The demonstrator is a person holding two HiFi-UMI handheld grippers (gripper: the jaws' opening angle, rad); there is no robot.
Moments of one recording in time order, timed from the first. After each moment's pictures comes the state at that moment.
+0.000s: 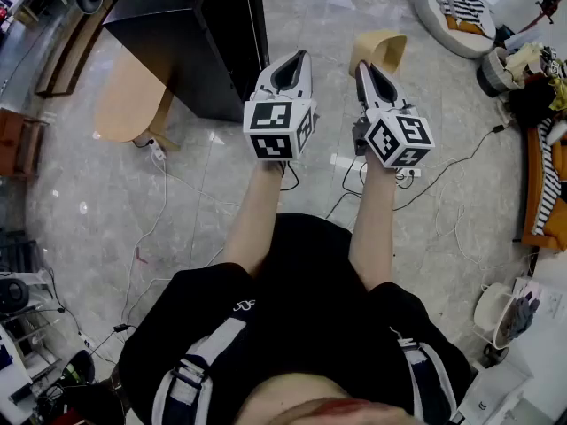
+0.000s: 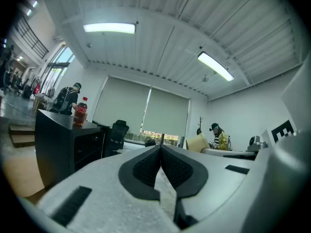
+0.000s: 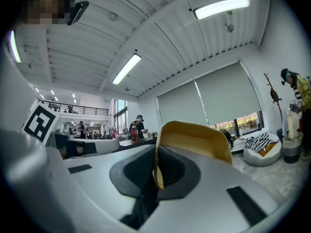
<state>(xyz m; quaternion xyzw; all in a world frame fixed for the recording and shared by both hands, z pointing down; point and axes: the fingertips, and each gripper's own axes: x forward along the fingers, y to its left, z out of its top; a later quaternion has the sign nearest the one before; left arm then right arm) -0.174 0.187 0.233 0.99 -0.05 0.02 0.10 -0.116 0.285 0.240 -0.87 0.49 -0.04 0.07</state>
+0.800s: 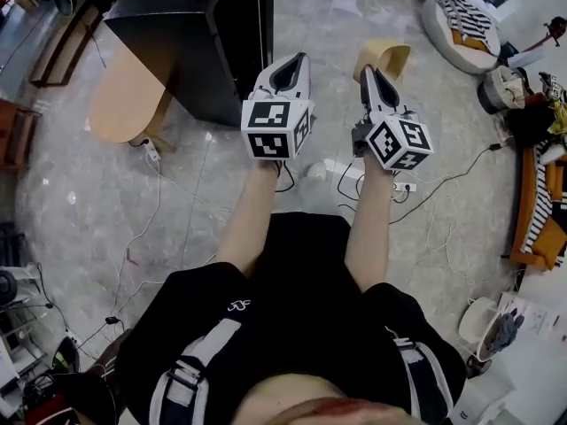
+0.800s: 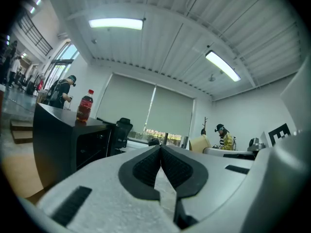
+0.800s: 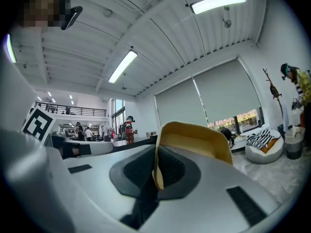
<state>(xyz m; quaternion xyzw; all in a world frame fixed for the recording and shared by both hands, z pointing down) -0.137 0.113 0.251 0.99 -0.06 0.02 0.11 -0.064 0.223 0.257 -0.87 0.48 -0.05 0.09</state>
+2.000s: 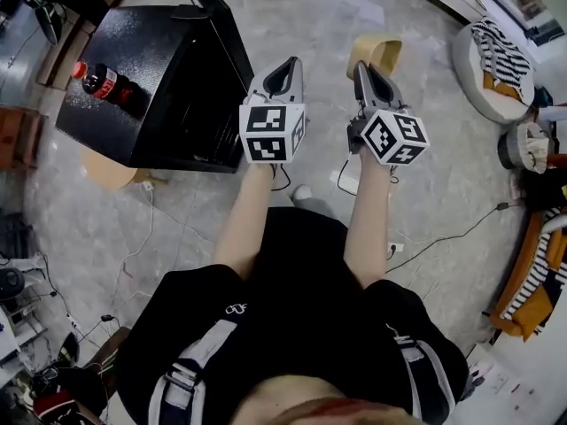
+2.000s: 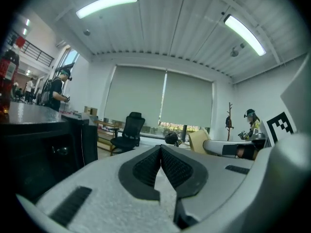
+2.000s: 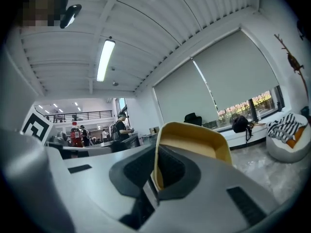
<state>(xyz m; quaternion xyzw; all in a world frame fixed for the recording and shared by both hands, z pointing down) 0.245 -0.047 0.298 0.98 -0.15 0.08 0.08 0.338 0.047 0.303 -0.83 0.54 -0.10 0.11</state>
